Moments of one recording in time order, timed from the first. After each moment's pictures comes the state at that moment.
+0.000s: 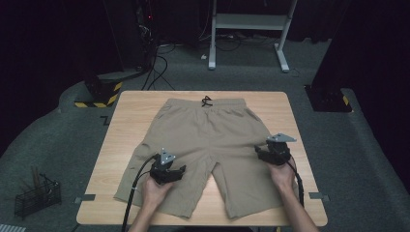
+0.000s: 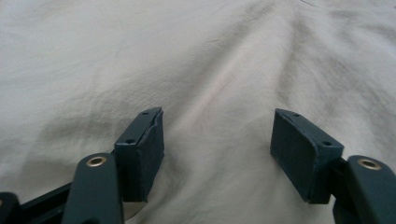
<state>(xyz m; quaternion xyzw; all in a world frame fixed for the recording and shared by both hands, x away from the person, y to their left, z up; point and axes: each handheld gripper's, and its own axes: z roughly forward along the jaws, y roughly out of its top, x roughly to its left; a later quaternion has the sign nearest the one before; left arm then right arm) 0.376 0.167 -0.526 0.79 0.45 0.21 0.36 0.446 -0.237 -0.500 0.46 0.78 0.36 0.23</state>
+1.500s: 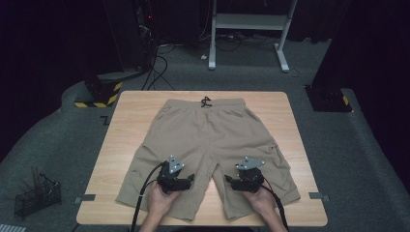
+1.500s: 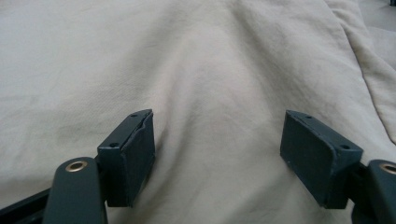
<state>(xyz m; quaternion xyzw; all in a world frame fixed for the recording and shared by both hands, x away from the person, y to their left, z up) 0.352 0.140 -0.527 0.80 0.44 0.20 0.36 0.374 -0.154 -0.523 0.34 0.85 0.36 0.15</state>
